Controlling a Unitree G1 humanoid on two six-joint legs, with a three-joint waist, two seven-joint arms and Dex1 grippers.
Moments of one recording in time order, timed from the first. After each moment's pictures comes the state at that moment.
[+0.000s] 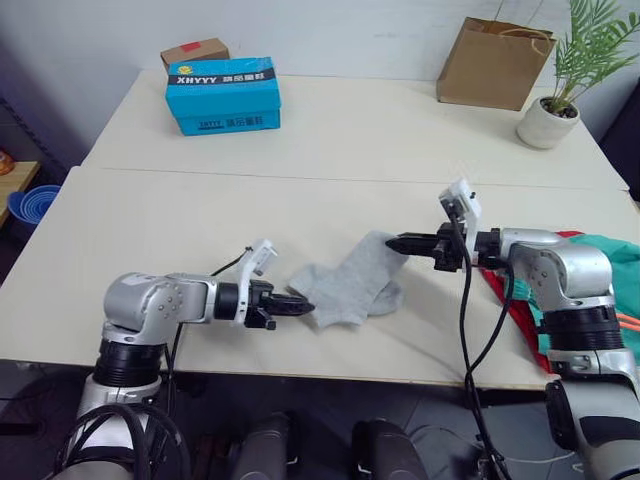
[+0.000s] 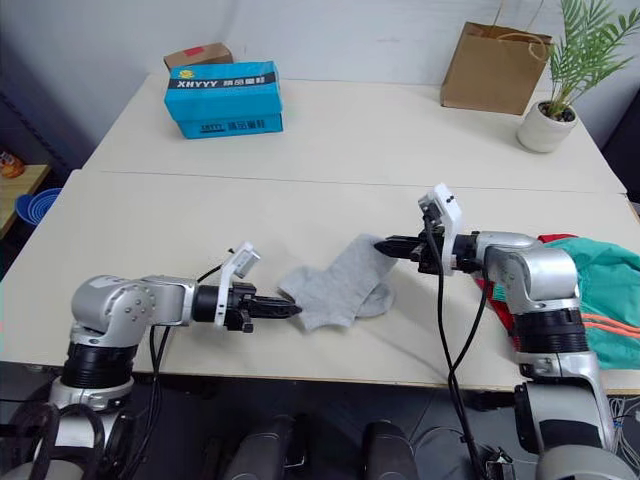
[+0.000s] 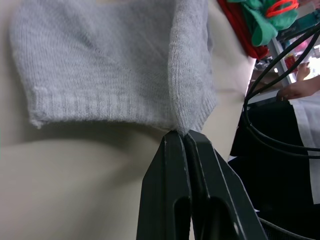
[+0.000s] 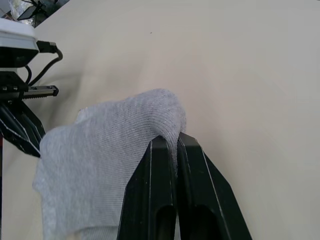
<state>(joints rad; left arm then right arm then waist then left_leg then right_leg) -0.54 0.50 0.04 -0.15 -0.71 1.44 -0.74 -0.68 -0.61 -0.05 0.13 0.50 0.92 1.03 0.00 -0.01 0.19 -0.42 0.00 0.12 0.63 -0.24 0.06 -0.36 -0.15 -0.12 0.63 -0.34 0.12</state>
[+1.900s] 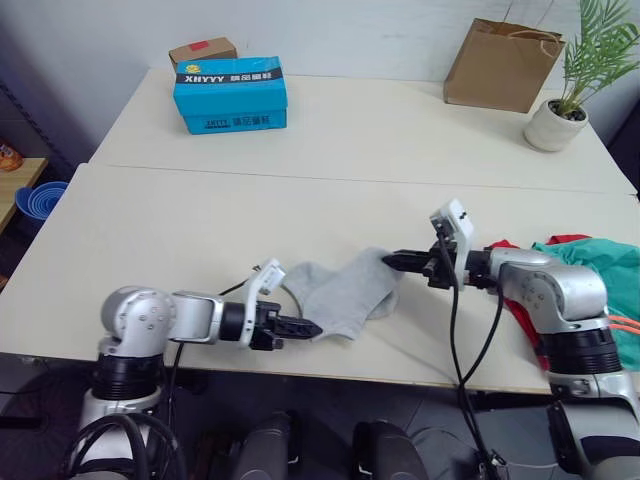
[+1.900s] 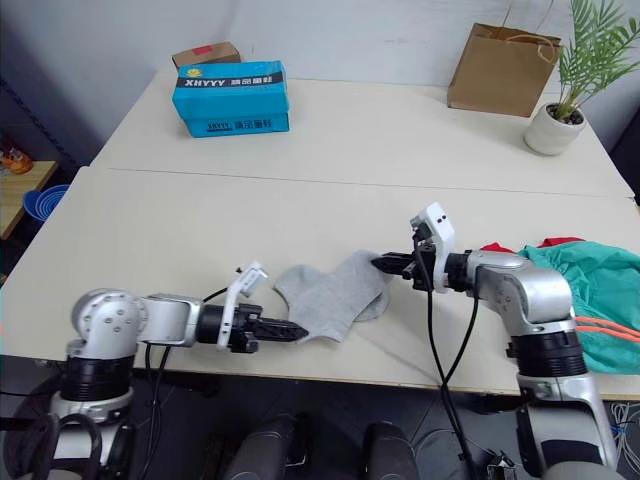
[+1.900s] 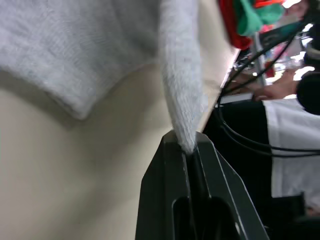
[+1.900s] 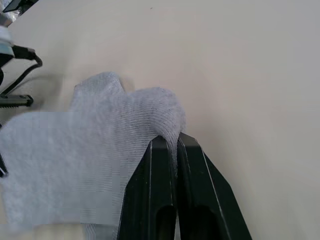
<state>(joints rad) -0.48 0.51 0.12 -0.18 -1.11 1.61 -0.41 -0.58 -0.64 -0.03 0.01 0.56 0.95 0.90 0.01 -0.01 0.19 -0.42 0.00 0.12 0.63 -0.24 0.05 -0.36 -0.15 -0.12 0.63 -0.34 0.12</state>
